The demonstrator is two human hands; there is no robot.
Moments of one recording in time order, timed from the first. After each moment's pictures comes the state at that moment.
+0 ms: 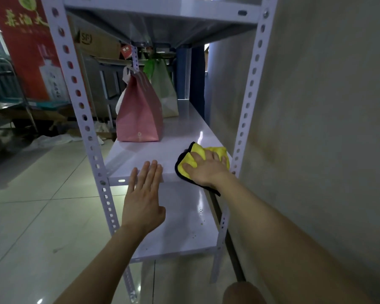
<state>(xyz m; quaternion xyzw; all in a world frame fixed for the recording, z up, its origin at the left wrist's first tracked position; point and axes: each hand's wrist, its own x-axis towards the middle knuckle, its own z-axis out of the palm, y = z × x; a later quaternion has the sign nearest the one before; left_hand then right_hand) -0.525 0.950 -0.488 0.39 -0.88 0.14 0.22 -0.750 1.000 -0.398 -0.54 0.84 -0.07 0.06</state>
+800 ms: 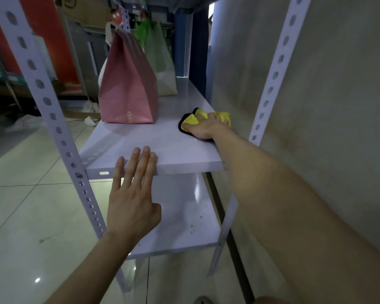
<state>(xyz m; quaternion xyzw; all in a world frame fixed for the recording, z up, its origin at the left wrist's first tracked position) -0.533 0.932 -0.517 0.36 -0.85 0.20 0.32 -0.819 0.877 -0.377 -0.48 0.87 -0.05 0.06</state>
